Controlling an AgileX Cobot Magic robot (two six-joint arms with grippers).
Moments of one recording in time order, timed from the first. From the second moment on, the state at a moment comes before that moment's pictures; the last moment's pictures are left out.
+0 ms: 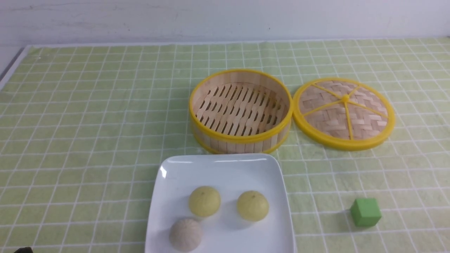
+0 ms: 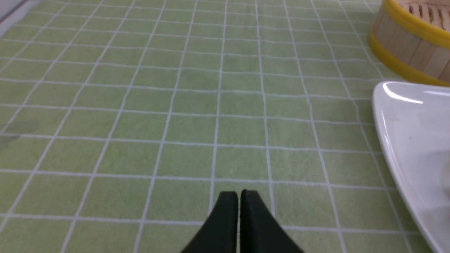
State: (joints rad) right arm 0.11 -0.01 0.02 -0.09 0.41 0.16; left arm -0.06 -0.01 0.02 0.08 0.38 -0.14
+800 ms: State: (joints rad) right arm 0.11 -0.01 0.02 -0.09 0.41 0.16; left arm -0.06 -0.01 0.02 0.08 0.38 -0.14
